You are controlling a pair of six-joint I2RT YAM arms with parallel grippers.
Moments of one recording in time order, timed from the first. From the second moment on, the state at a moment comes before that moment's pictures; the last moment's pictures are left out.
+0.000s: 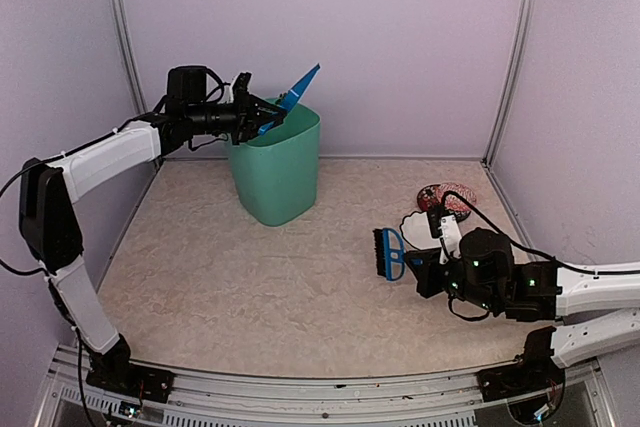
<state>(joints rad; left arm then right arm) -0.40 1.76 1.57 -0.04 0.76 -0.88 1.06 0.96 0.47 0.06 0.42 0.49</state>
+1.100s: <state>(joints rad) -0.35 1.65 1.26 0.78 0.73 -1.71 1.01 1.08 0.60 -0.01 0.43 0.70</state>
